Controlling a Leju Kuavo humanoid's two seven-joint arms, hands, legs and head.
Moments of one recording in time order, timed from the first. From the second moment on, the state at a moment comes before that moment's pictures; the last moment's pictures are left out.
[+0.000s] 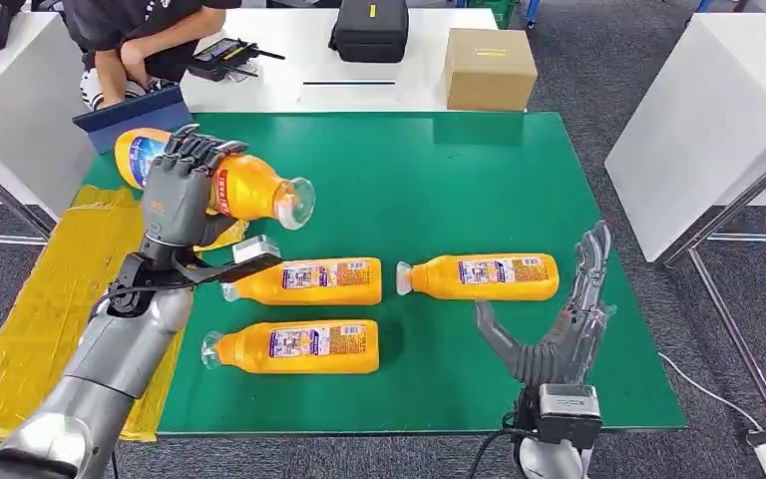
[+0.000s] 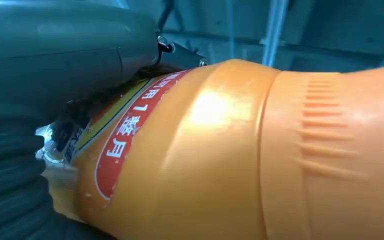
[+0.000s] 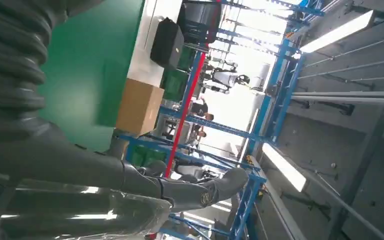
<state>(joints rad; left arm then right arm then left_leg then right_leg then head) -0.65 0.03 -0.38 -1.06 -1.17 0.65 -0.21 0.02 -0.02 0.33 -1.78 0.17 -0.70 -0.61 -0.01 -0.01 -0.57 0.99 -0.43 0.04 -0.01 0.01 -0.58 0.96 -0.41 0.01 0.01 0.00</state>
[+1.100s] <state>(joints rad) -0.71 0.20 -0.39 -0.80 -1.52 0.58 0.00 0.09 -0.03 0.23 -1.82 0.27 -0.70 -0.59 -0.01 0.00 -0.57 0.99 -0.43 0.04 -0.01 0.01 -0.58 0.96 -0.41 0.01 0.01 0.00</state>
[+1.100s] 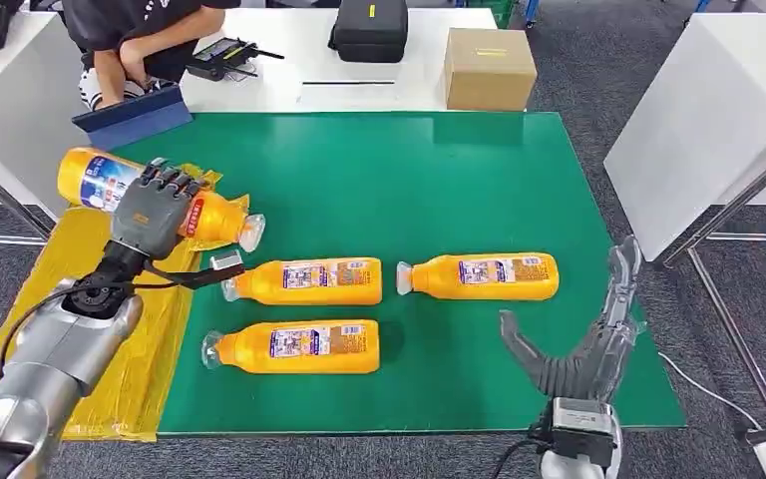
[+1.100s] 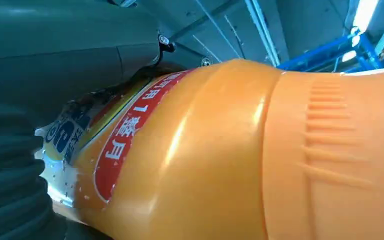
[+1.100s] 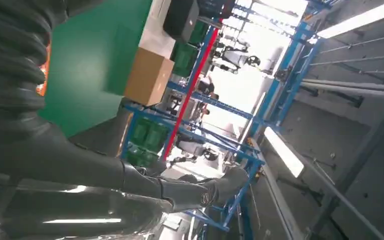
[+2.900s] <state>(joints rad) -0.71 0.20 -0.37 -0.73 -1.47 0.40 -0.03 0.14 0.02 0.19 -1.86 0.33 -0.66 -0.54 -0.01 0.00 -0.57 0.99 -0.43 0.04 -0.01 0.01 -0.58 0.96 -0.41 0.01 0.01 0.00</state>
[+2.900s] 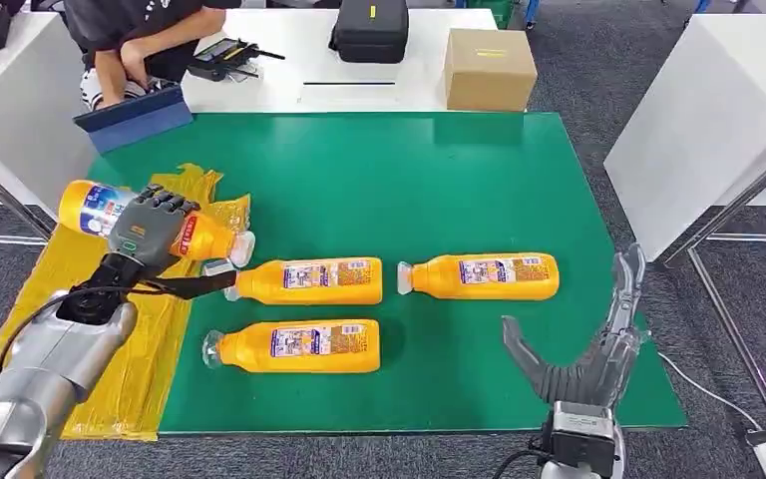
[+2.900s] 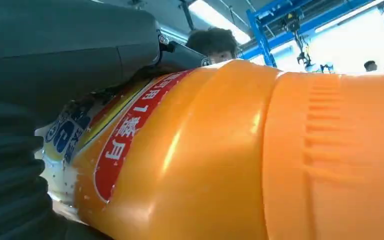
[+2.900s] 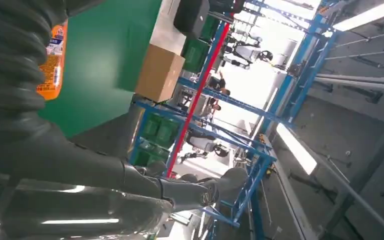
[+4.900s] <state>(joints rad) -0.80 0.16 -0.34 -0.53 -1.34 0.24 0.02 0.10 0.04 0.19 -1.83 0.34 -0.63 -0.52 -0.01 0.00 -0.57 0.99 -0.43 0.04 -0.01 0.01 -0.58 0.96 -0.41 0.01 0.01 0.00</state>
